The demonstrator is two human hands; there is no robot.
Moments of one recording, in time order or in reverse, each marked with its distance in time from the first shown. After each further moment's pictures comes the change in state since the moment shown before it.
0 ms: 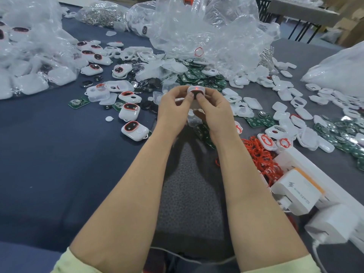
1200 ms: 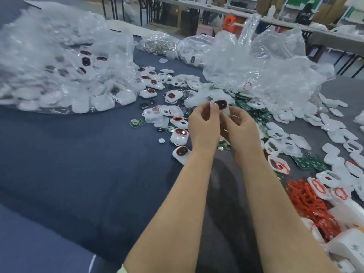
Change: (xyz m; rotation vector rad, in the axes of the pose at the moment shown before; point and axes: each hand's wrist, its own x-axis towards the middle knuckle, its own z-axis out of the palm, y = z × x) left_hand 0.010 0.030 -0.026 -0.193 0.389 -0.141; right_hand 0.000 -0.035 0.061 0.000 -0.039 0.105
